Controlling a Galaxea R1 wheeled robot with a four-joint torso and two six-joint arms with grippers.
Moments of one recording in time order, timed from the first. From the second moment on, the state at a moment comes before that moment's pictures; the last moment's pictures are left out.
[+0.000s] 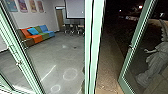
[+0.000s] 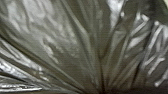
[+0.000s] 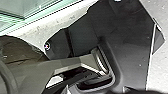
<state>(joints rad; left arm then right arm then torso) 1.42 3.04 -2.78 -0.34 0.00 0.30 -1.61 2.92 -2.54 -0.46 0.32 0.70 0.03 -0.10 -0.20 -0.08</state>
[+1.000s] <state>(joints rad) 1.42 3.04 -2.78 -0.34 0.00 0.30 -1.62 2.93 -2.55 -0.47 0.32 0.70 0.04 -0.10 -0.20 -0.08</state>
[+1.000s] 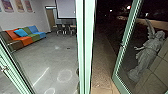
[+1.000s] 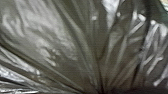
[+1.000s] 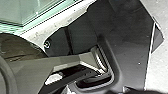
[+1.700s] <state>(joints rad) 1.42 3.04 -2.78 -0.34 0.00 0.30 -1.62 2.95 -2.58 -0.47 0.32 0.70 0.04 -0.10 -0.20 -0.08</state>
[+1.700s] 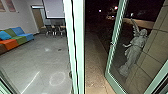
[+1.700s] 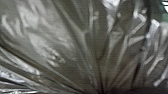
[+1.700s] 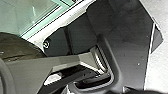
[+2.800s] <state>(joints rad) 1.42 3.05 -2.78 -0.34 0.00 0.31 -1.62 2.95 -2.58 -0.48 0.32 0.70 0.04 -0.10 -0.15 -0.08</state>
